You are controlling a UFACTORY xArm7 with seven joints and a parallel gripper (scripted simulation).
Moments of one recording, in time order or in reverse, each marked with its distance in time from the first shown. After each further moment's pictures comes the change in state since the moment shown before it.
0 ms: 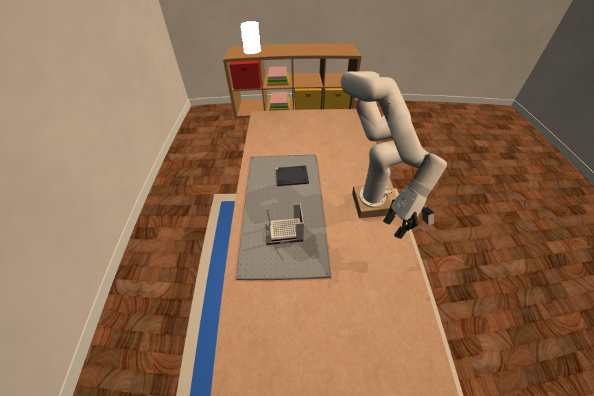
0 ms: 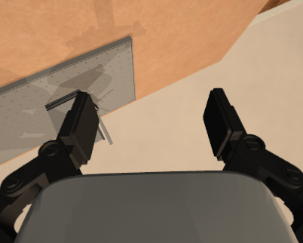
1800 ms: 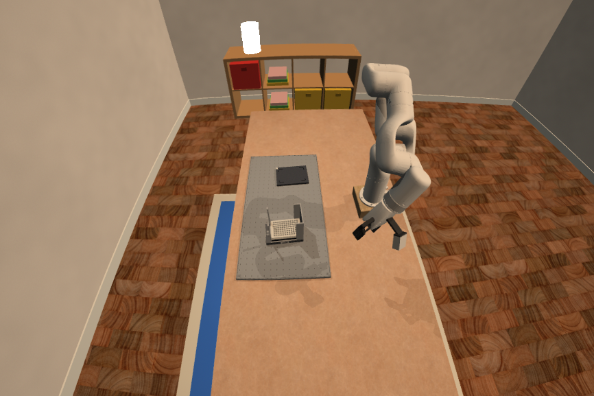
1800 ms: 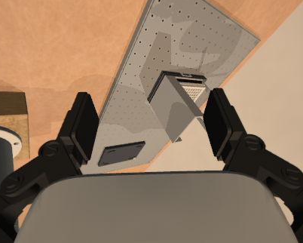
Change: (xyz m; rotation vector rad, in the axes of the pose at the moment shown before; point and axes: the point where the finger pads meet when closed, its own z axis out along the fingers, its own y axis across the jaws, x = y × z) arm -0.096 0.005 0.048 0.379 -0.119 0.917
